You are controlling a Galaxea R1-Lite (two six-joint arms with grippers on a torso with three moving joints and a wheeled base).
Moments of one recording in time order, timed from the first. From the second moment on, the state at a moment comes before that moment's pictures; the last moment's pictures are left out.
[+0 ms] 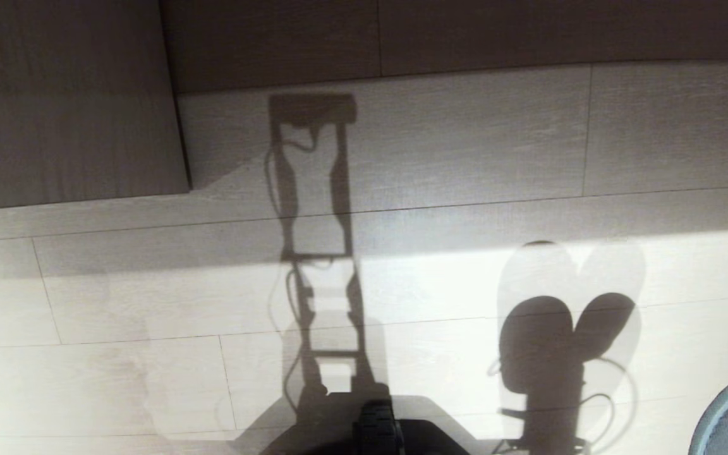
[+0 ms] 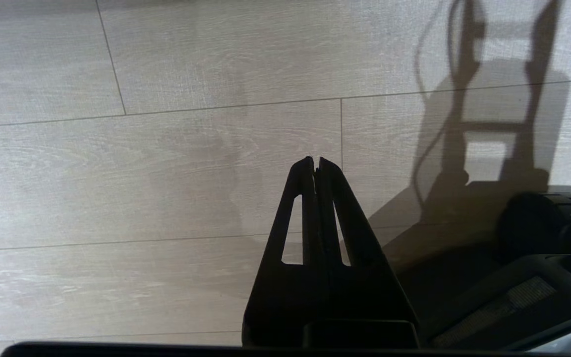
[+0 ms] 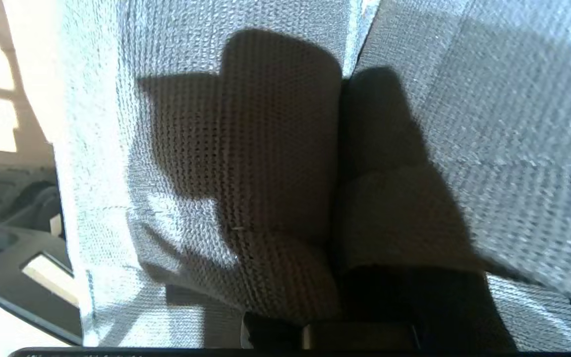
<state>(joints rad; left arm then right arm) 0.00 0.00 0.00 -0.01 0.01 -0.01 0.01 0.01 -0.01 -0.01 0.02 -0.08</state>
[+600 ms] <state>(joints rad) 0.00 0.00 0.00 -0.01 0.01 -0.01 0.01 0.00 0.00 0.00 0.02 -0.07</state>
